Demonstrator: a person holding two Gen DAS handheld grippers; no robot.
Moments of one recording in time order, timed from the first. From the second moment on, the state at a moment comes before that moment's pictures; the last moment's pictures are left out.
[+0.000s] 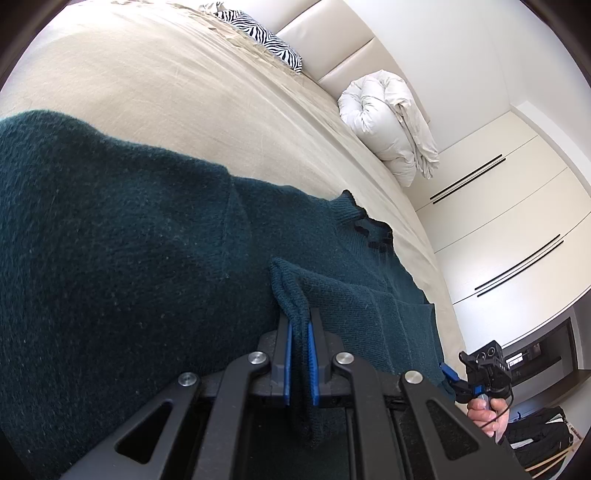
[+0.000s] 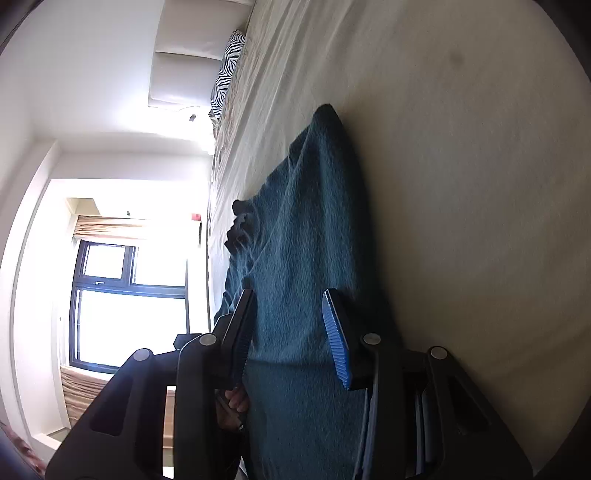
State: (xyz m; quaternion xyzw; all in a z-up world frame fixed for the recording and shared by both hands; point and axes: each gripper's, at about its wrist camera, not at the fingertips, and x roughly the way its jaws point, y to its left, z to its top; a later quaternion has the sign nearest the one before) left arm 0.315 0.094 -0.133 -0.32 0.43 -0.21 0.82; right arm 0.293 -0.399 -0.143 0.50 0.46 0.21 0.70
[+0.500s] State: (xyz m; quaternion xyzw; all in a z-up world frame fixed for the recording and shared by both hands) left arm 0.315 0.095 -0.137 -0.32 0.42 -0.21 0.82; right arm 0.262 -0.396 -0.100 0.49 0.42 0.23 0.73
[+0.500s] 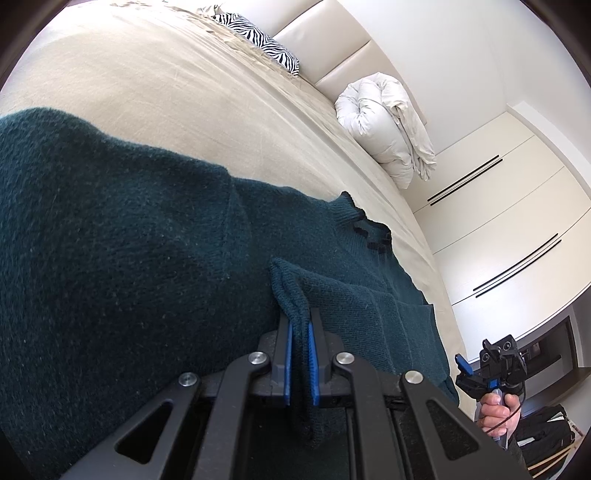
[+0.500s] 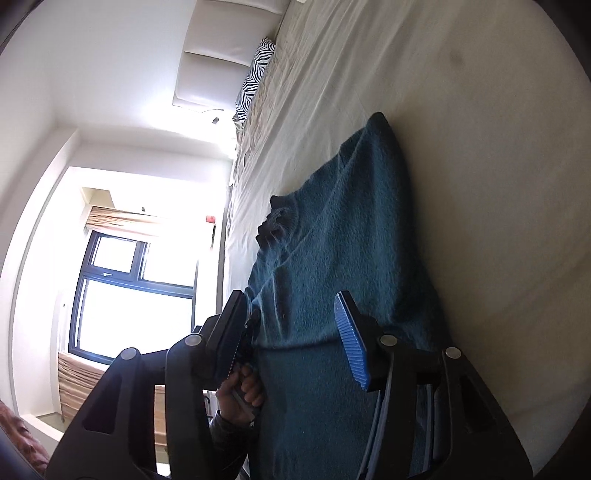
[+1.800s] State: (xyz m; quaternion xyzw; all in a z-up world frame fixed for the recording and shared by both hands) left arm 0.070 0.378 -0.097 -0.59 0.19 0.06 0.78; right arm 0.057 -0.241 -0.055 0.38 0.40 0.21 0.81
